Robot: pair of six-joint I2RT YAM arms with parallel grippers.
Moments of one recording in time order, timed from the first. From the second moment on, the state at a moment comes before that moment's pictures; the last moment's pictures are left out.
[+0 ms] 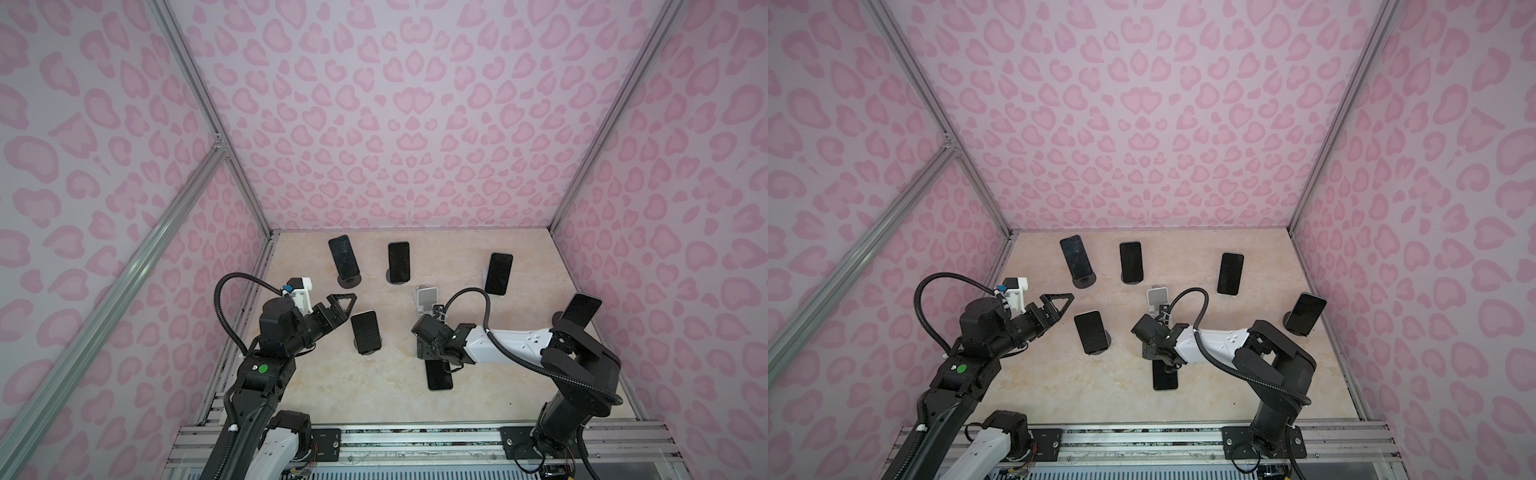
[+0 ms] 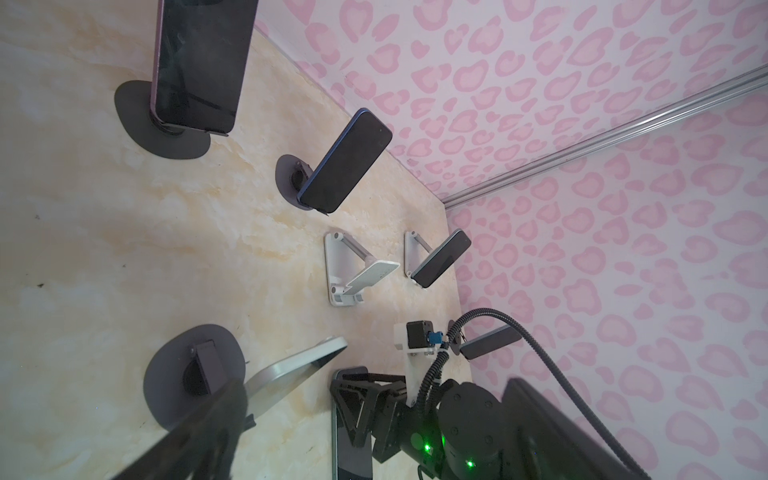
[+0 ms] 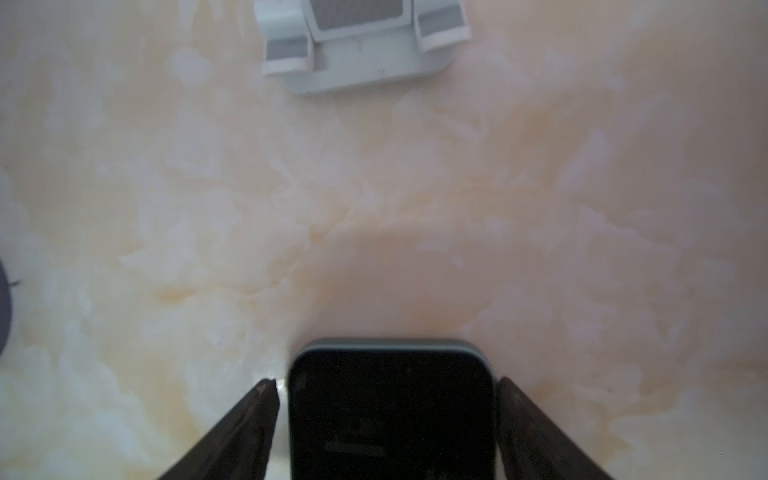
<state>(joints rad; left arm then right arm) -0.16 0.69 0.68 -0.38 0.44 -0.84 0.94 1.68 0.92 -0.43 0.31 0.88</state>
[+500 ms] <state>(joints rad) -0.16 0.62 0.68 -0.40 0.41 -0.87 0.86 1.48 1.11 -0.52 0.44 0.63</state>
